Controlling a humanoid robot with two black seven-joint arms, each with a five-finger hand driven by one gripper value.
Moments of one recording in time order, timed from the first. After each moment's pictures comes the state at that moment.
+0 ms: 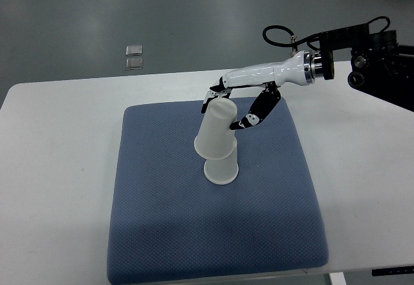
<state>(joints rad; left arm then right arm) -0.01 0.00 -0.01 -0.16 0.12 -0.02 0.10 1.27 -0.52 0.13 1.14 -1.29 0.44 0.51</state>
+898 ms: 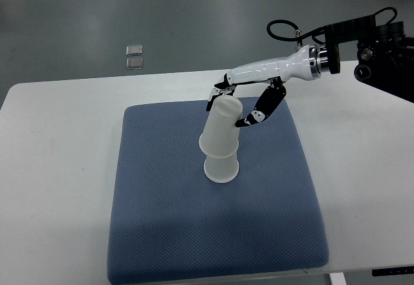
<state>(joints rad) -0.01 0.00 -0.01 -0.16 0.12 -0.02 0.10 1.29 -0.54 0.11 1.14 -1.29 0.46 0.52</state>
